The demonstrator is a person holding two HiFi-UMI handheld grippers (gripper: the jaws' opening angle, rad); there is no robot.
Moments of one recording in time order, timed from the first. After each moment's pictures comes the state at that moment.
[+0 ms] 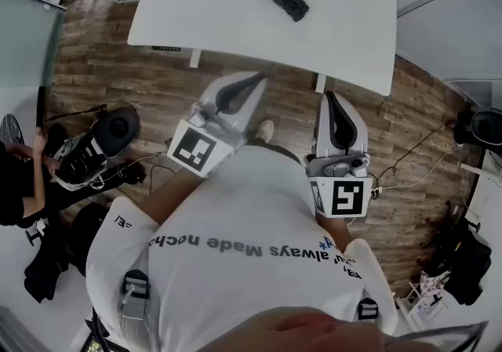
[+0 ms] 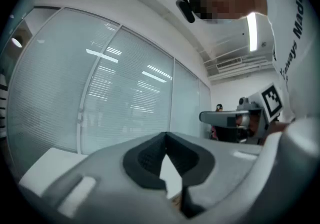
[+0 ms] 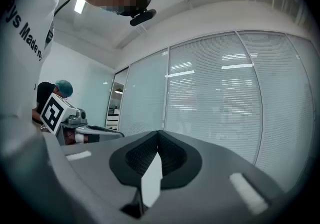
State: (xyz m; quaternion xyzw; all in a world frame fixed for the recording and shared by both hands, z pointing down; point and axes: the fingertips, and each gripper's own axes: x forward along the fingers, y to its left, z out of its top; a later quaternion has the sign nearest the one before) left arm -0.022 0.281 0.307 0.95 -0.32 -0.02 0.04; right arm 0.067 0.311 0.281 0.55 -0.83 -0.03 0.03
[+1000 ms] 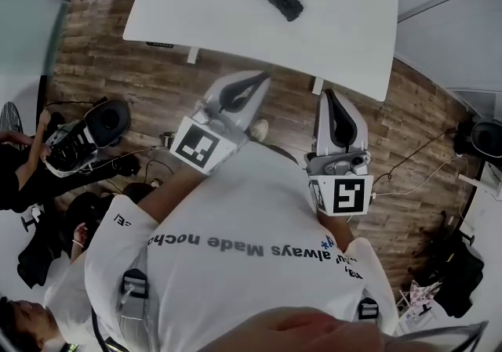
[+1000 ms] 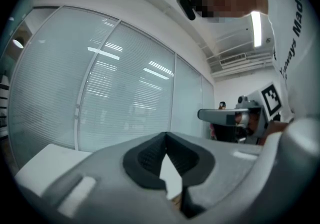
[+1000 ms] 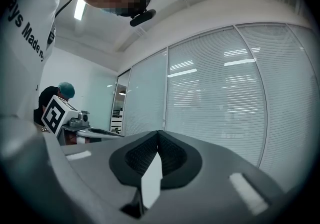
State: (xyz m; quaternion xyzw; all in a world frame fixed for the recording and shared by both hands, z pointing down) left arm 0.044 0.270 0.318 0.94 -0.34 -0.01 0.05; right arm 0.126 0.295 0.288 0.52 -0.85 -0.02 0.02
